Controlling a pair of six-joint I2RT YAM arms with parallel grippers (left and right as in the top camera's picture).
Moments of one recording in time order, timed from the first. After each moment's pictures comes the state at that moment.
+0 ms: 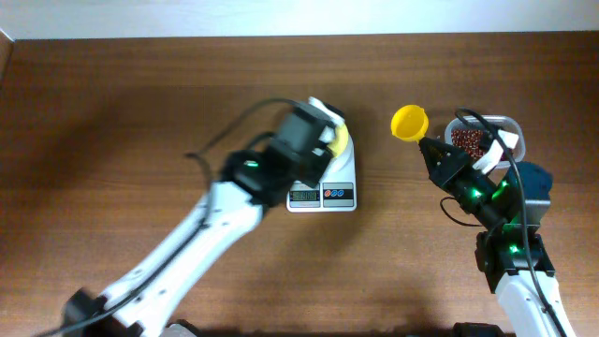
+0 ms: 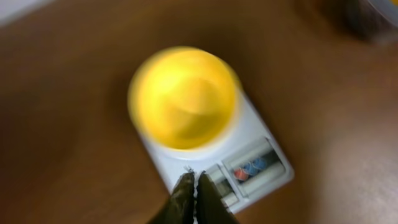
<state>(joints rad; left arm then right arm) -0.62 1.52 1.32 -0.68 -0.13 -0.03 -0.07 1.02 0.54 0.21 -0.59 0.86</state>
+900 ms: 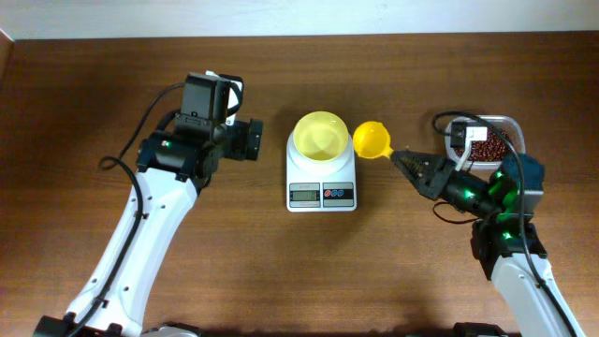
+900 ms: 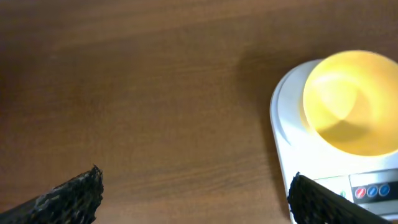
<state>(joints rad) -0.24 1.46 1.33 -0.78 -0.13 -0.02 -0.07 1.15 0.54 0.39 -1.04 0.80</state>
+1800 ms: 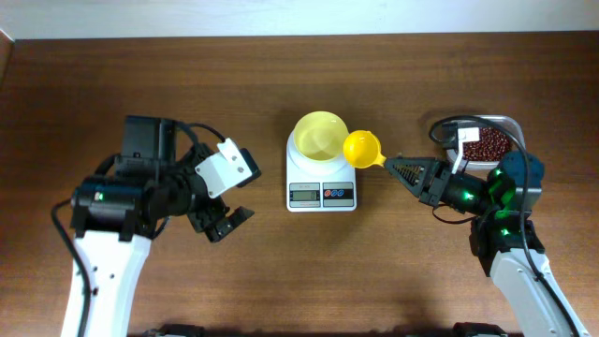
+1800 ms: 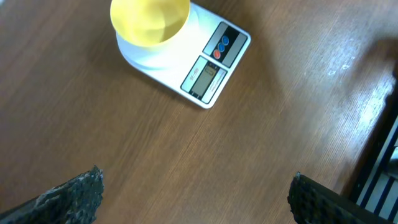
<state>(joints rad) -0.09 1.21 1.32 -1.23 0.45 0.86 -0.07 1.18 0.54 0.42 -1.16 0.75</state>
